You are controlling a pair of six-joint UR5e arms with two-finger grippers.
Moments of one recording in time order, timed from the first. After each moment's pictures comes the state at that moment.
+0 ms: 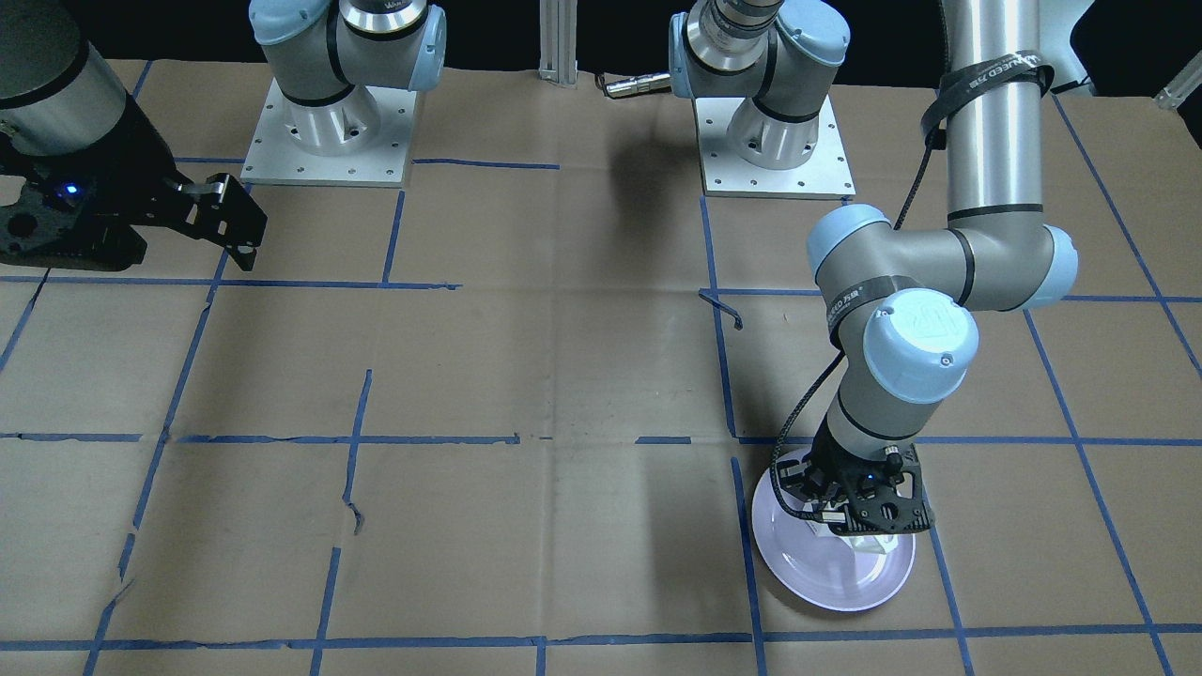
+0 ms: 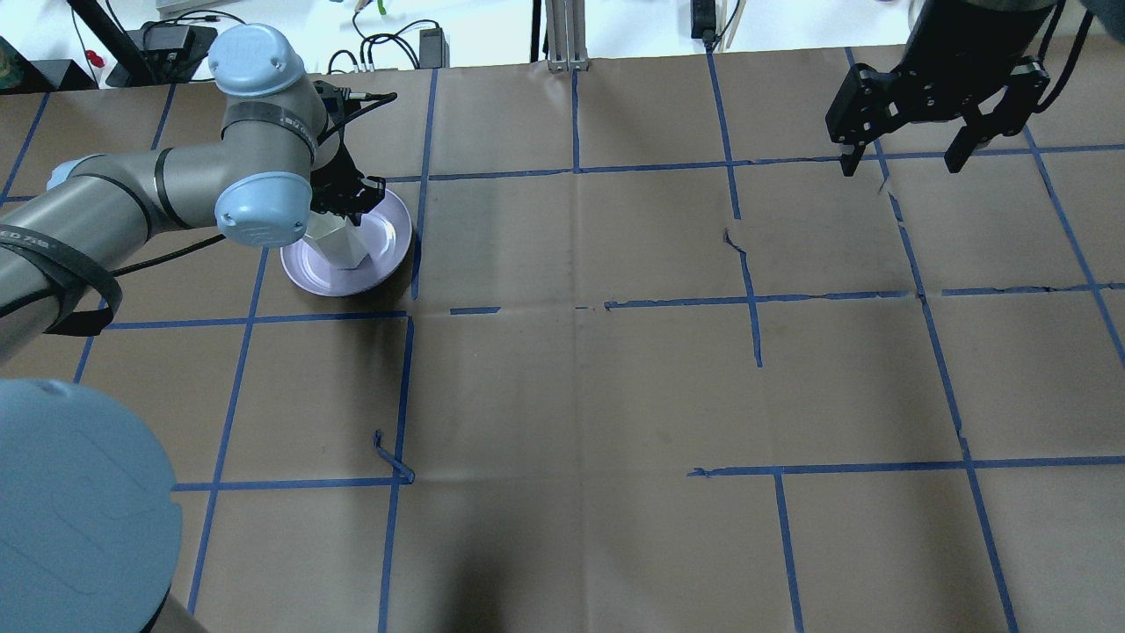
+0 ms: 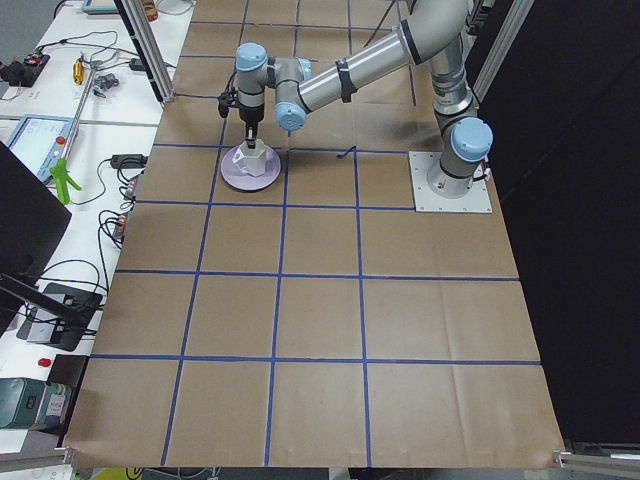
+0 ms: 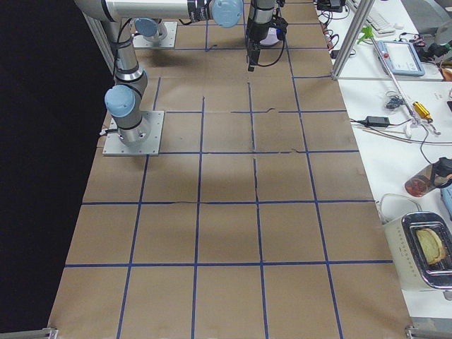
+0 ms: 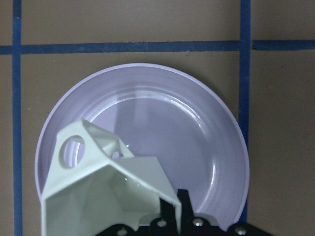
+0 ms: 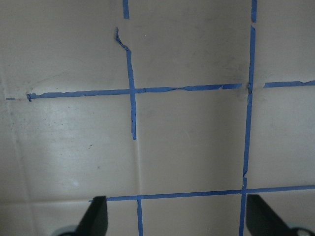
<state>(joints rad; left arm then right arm) -1.51 -2.04 -1.66 -0.89 1.65 0.06 1.47 -1.48 1.43 -1.44 -1.60 -0.06</state>
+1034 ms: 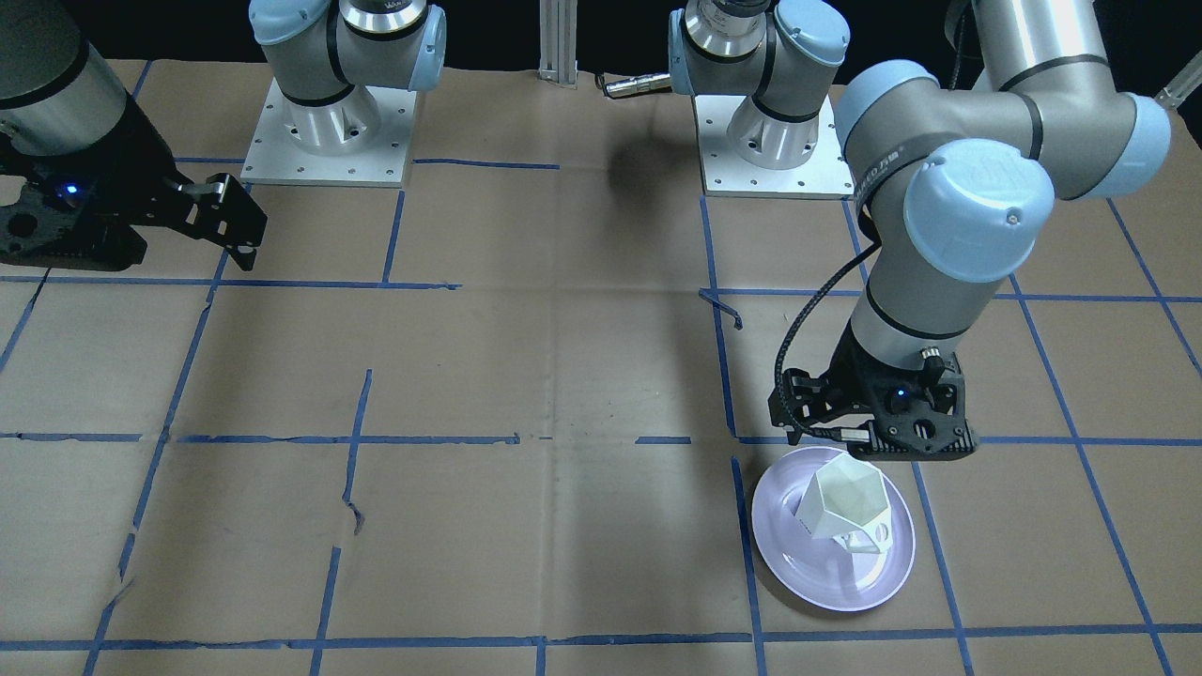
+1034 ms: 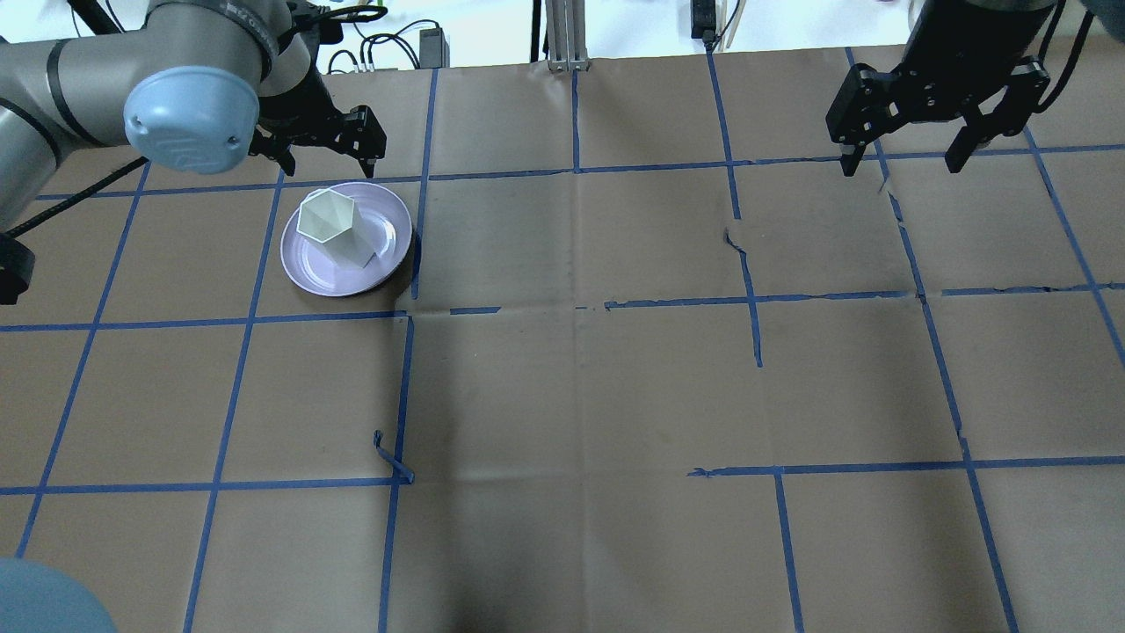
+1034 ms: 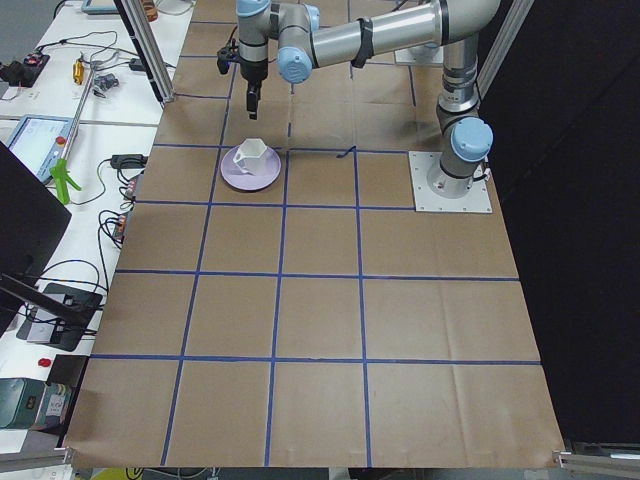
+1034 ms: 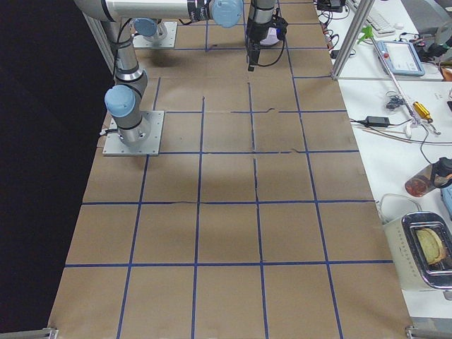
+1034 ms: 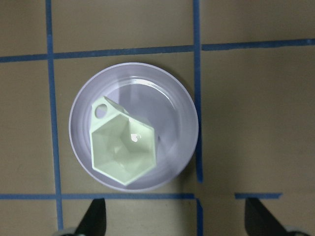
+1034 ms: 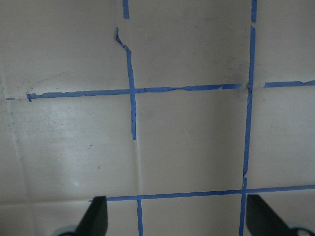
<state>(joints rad) -1.58 -1.86 -1.46 -1.32 1.64 0.03 1.47 -1.48 1.43 -1.44 -1.60 -0.06</state>
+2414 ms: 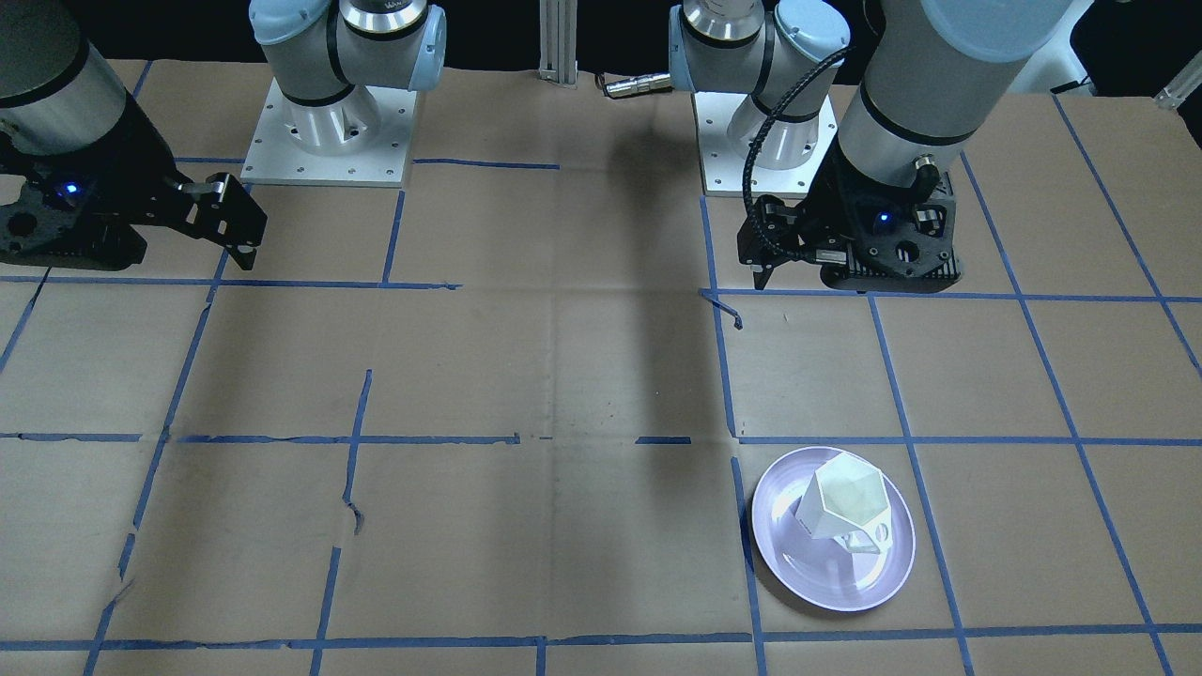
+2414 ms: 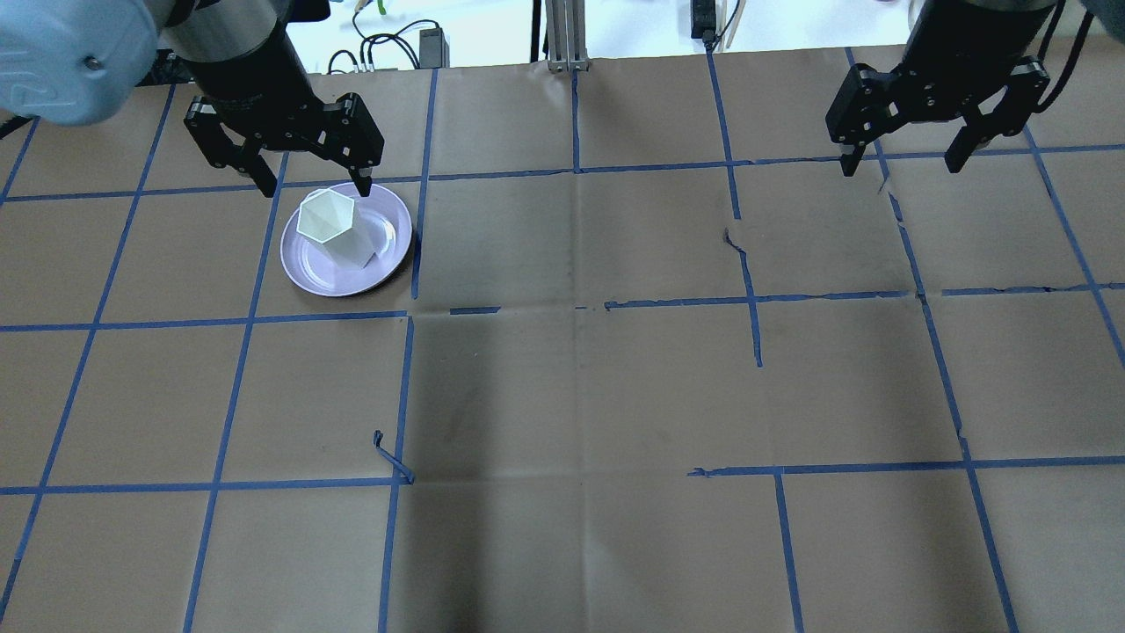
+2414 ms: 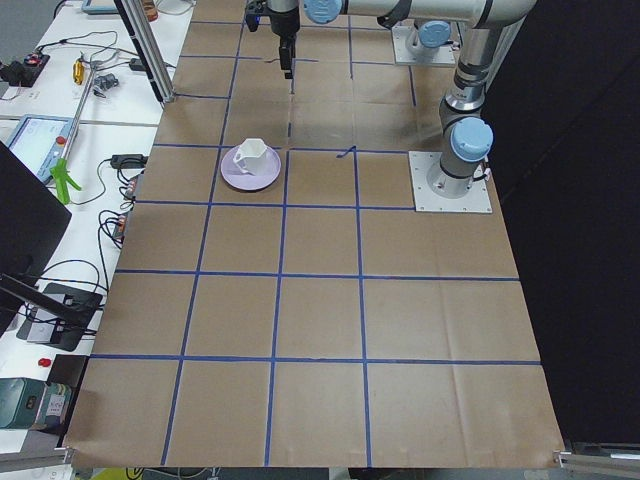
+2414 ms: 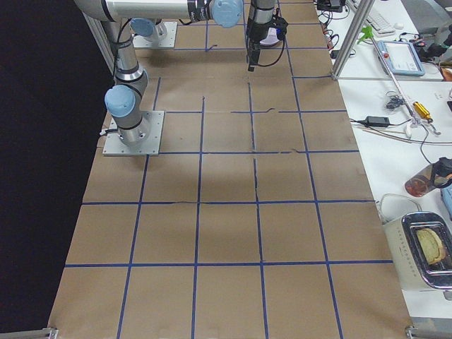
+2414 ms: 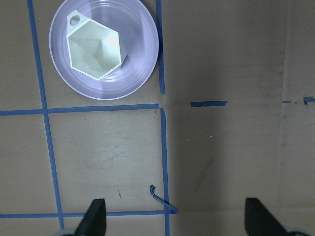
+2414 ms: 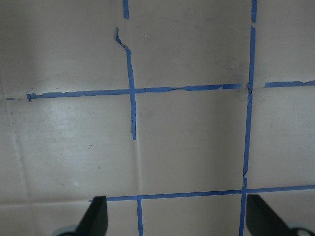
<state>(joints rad) -1.60 -1.70 -1.42 -1.64 1.59 0.01 1.47 -1.48 1.43 -1.44 -1.60 -0.06</state>
